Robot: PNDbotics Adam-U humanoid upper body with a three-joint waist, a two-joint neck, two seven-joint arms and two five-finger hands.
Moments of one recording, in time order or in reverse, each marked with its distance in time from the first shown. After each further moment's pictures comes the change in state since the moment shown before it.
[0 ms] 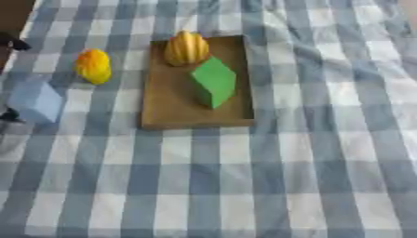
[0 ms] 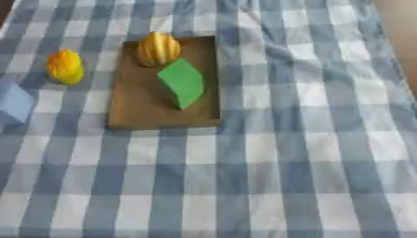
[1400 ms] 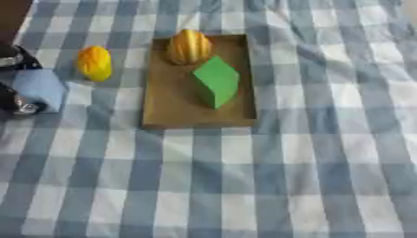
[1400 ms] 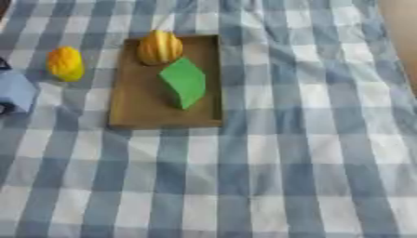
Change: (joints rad) left arm -0.104 -0.132 -0.017 0.159 0.003 -0.112 0.141; right arm 0.008 0.008 -0.004 0.012 -0.008 -0.009 -0.005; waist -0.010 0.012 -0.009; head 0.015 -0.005
